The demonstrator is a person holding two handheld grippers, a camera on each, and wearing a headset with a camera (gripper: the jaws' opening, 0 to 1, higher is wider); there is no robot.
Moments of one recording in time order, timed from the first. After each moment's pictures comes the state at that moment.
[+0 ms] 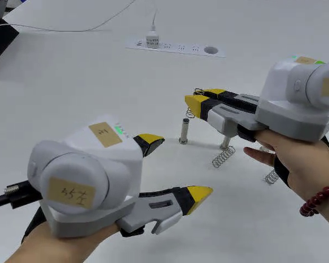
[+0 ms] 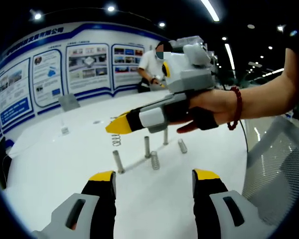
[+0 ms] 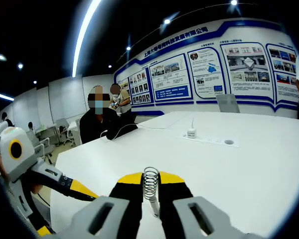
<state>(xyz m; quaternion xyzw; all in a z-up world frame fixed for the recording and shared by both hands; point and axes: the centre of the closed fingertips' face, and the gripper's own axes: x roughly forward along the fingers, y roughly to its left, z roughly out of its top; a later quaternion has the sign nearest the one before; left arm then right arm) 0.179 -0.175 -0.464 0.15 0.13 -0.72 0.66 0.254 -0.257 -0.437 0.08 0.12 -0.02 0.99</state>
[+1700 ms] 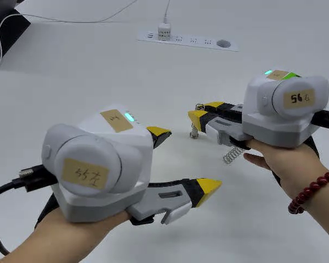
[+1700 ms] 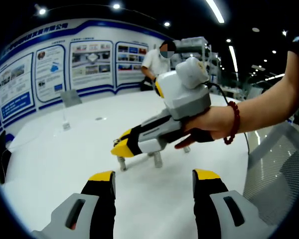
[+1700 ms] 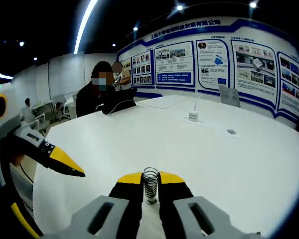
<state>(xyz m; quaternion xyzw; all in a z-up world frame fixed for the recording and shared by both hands) 0.185 -0.174 -0.467 0.14 0.14 -0.72 0.67 0.260 -0.248 -0.487 0.01 0.20 -0.01 0.98</state>
